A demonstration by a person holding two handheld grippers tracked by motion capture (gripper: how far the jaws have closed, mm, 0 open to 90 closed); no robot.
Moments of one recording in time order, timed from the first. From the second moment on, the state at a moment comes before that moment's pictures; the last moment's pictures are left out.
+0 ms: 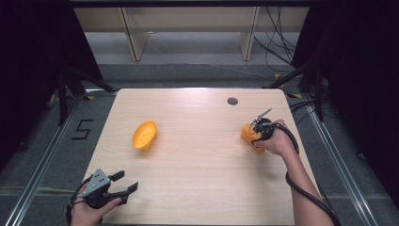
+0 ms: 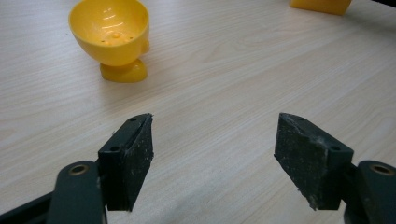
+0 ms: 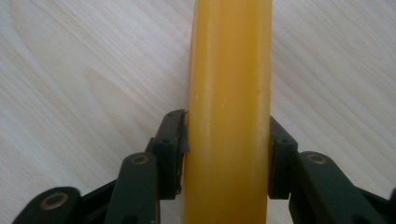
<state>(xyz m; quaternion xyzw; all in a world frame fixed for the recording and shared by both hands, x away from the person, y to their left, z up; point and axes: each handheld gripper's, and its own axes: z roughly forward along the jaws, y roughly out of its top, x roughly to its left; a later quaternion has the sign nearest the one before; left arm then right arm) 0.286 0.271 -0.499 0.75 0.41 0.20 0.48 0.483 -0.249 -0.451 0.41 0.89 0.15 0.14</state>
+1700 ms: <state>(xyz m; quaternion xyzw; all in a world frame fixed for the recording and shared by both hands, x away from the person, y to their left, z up) 0.306 0.111 -0.468 0.85 0.07 0.04 0.52 0.332 -0.124 -0.412 -0.02 0.97 0.23 0.00</state>
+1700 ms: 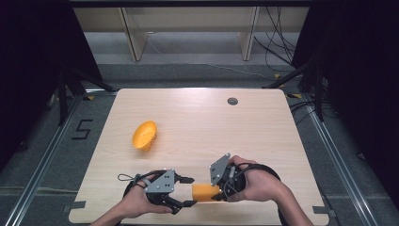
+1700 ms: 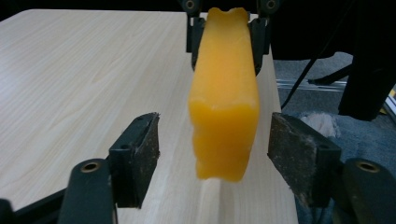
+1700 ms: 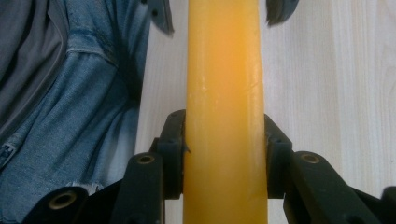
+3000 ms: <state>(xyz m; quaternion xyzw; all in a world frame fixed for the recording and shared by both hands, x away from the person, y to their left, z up) 0.305 0.114 -0.467 0.83 0.11 0.04 0.54 0.326 -0.126 -0.409 0.02 0.96 0.26 0.02</state>
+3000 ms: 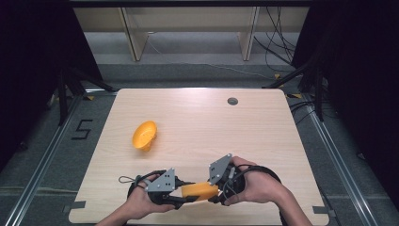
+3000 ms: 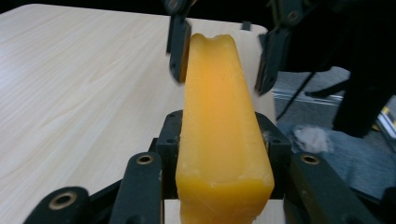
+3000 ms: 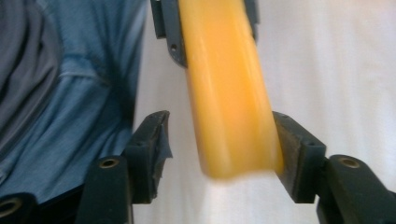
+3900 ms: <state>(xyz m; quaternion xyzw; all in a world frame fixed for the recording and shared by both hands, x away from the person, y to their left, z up) 0.314 0.164 -0.455 0.77 0.26 0.17 0.55 0.336 -0.270 -0.452 0.45 0.77 0.40 0.19</state>
